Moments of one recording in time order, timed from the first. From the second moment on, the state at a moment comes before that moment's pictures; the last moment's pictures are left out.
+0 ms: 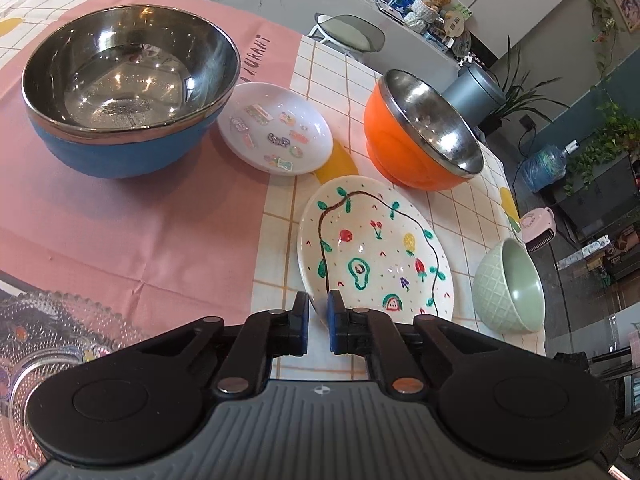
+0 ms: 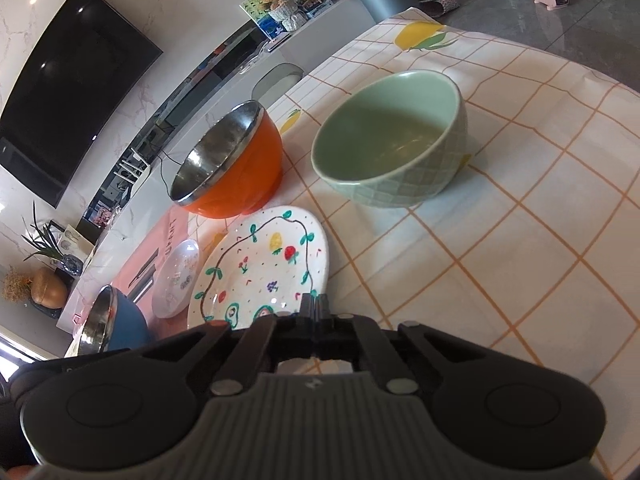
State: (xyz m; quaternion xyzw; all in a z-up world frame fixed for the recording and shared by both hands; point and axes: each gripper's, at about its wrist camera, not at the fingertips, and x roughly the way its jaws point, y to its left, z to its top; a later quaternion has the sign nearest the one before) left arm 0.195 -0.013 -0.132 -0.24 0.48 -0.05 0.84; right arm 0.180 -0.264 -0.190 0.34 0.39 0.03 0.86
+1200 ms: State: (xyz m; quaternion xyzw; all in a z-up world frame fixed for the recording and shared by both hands) left arm 0.220 -0.005 -0.141 -0.27 0.46 -0.04 0.84; right arm 0.201 -0.276 -0.190 0.30 0.39 0.01 0.87
